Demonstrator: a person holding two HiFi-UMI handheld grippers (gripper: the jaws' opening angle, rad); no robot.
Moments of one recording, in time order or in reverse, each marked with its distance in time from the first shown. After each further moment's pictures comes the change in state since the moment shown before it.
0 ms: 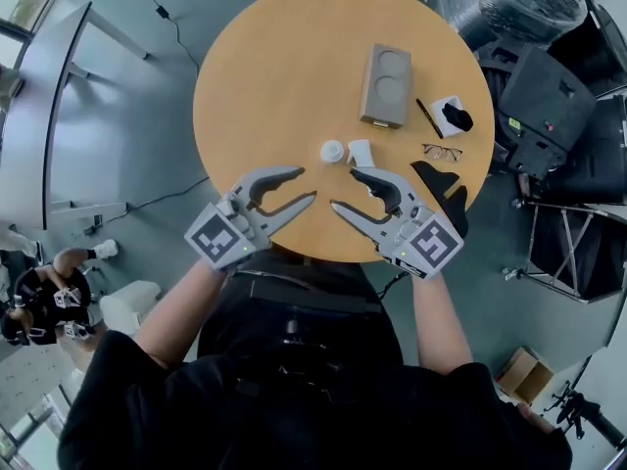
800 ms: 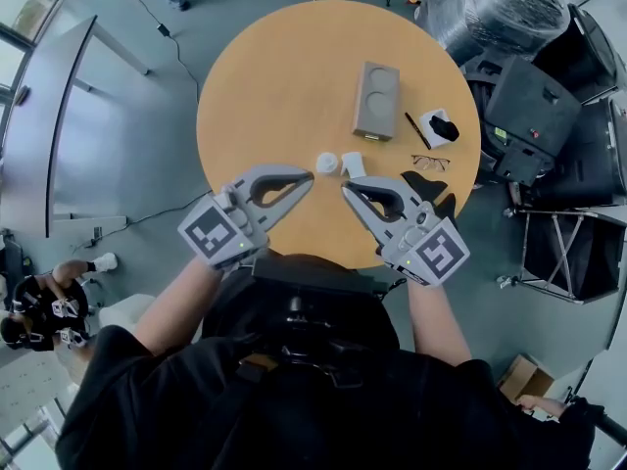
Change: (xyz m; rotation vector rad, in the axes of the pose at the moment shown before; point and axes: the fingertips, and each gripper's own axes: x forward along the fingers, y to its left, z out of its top) left arm -0.008 -0.030 0.091 0.082 -0.042 -0.056; right arm -0.025 0.033 0.096 -0.123 -0.116 -0.047
